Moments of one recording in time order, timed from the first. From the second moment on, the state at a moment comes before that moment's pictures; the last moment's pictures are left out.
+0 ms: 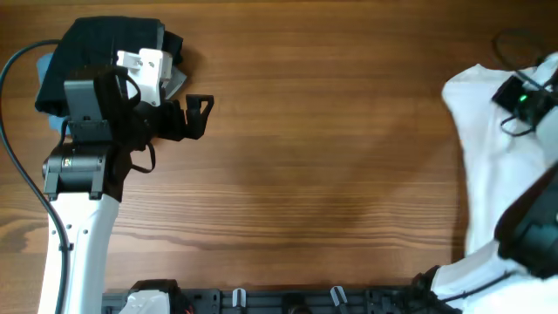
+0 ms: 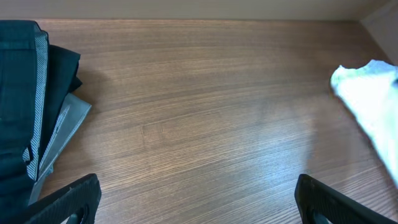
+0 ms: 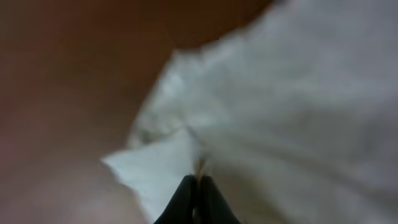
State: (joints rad) left arm 0.00 1.19 1.20 -0.71 0.42 -0.01; right arm -0.56 1.85 1.33 -0.35 -0.29 0.12
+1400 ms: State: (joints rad) left arm -0.19 2.06 1.22 -0.08 0.37 -0.02; right arm 0.14 1.48 1.36 -0.96 -0.16 0.46
